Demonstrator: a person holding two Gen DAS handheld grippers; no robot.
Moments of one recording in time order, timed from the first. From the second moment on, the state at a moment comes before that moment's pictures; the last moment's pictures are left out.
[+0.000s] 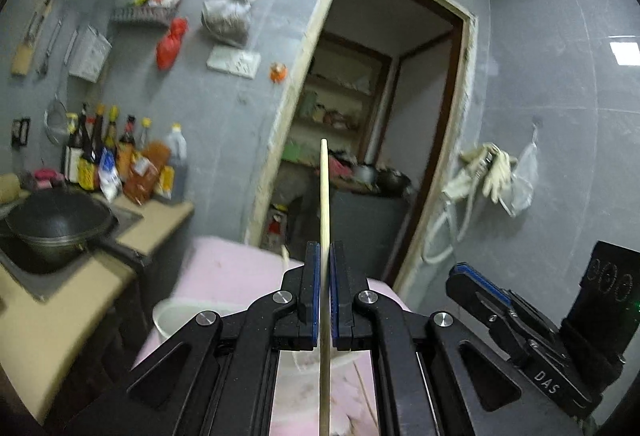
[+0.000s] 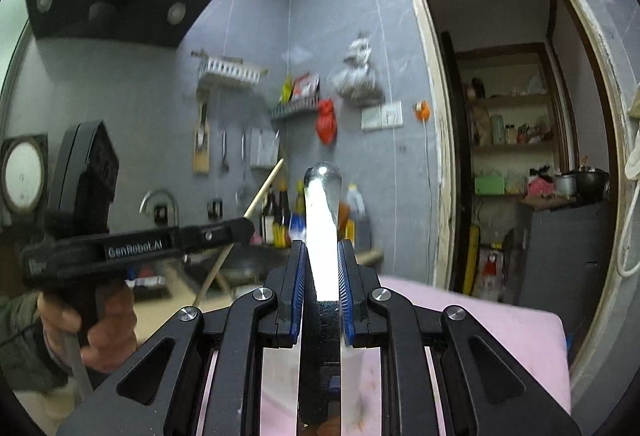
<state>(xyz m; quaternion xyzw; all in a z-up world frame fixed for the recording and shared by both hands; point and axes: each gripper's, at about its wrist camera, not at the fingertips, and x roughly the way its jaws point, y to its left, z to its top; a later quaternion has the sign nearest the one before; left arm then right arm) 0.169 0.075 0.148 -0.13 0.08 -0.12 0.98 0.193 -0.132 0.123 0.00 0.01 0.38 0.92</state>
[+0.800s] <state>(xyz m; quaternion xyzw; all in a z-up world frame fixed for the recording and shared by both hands) 0.242 0.198 0.123 -0.25 0.01 -0.03 0.97 0.252 -0.092 0.106 0.13 -0.08 0.39 0.91</state>
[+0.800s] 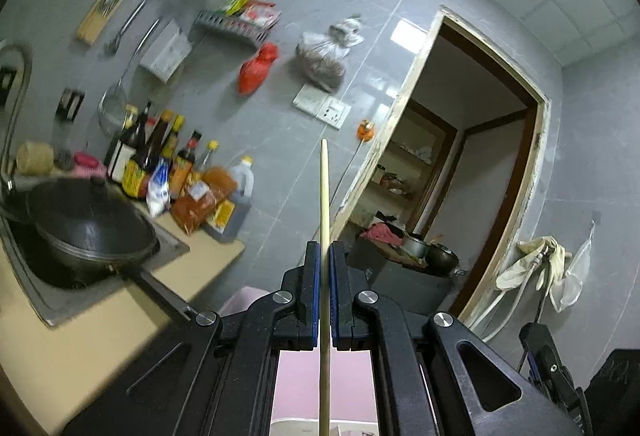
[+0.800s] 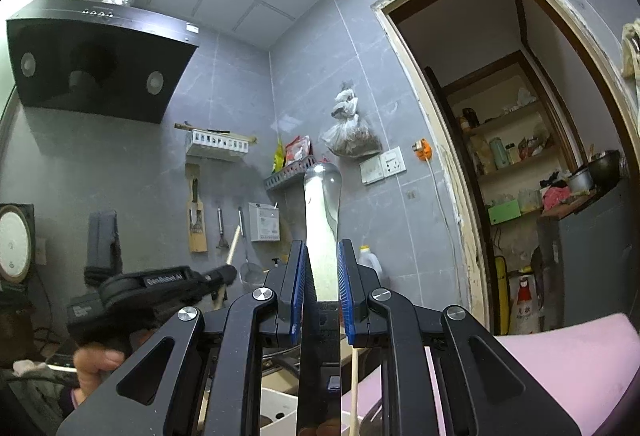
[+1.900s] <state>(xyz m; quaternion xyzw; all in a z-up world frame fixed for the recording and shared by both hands) 0.231 0.162 0.073 -0.20 -0.03 0.02 0.98 0.250 -0.073 0.069 0.07 -0.08 0.35 0.93</state>
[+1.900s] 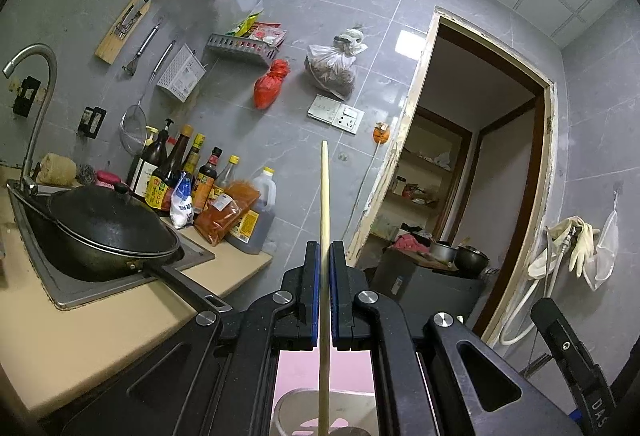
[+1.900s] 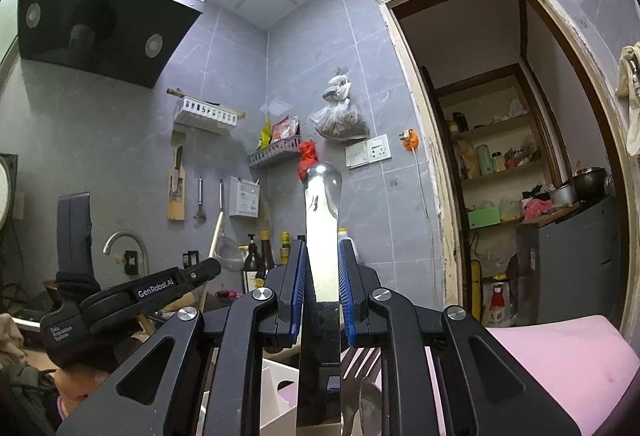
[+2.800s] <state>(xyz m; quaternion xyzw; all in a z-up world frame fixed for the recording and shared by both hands) 0.227 0.149 0.069 -0.16 0.00 -0.01 0.99 0.242 -0.073 0.066 0.06 -0.10 0.34 0.93</state>
